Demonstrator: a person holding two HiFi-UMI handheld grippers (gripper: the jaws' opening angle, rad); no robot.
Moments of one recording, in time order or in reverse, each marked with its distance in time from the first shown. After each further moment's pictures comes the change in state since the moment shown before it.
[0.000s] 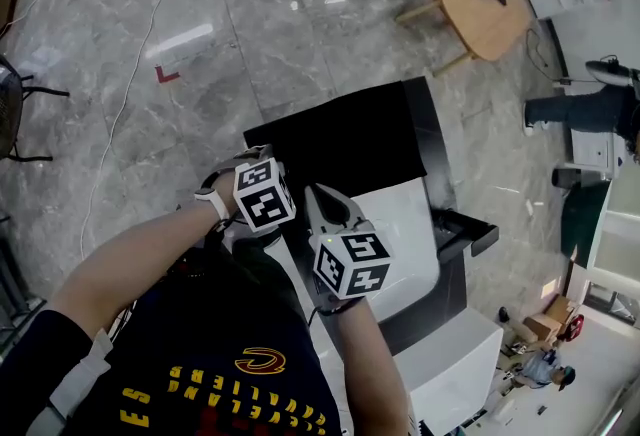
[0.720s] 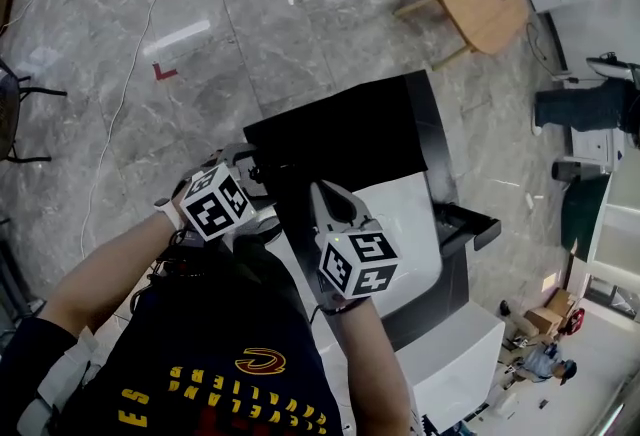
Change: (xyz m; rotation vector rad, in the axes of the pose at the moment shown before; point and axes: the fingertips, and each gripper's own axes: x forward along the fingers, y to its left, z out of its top) left arm -0.039 -0.005 -0.037 -0.094 -0.170 -0.036; right arm -0.006 -0.005 0.000 0.010 -0.021 -0.026
